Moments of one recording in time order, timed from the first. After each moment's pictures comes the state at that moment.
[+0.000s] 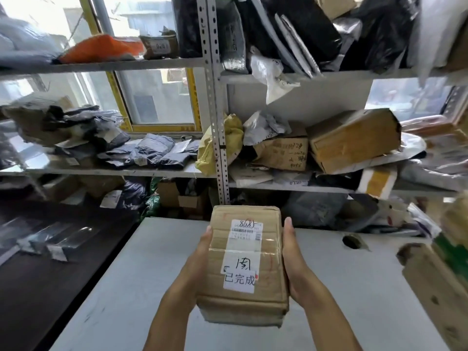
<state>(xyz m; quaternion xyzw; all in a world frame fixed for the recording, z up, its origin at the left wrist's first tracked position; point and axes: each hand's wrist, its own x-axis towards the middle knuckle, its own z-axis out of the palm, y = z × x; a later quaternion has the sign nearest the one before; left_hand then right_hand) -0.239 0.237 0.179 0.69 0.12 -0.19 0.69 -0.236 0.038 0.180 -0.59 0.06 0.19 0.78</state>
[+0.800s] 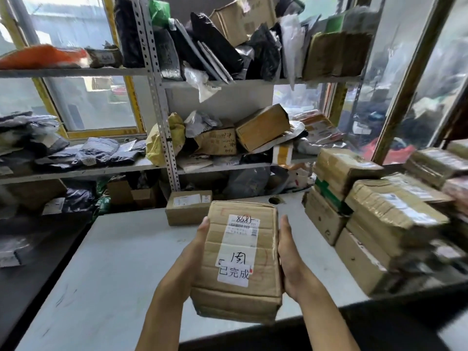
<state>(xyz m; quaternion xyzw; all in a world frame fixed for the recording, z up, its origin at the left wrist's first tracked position) -0.444 0.199 0.206 0.70 -0.01 -0.26 0.66 -0.501 0.005 0.190 -0.58 0.12 0.08 0.80</state>
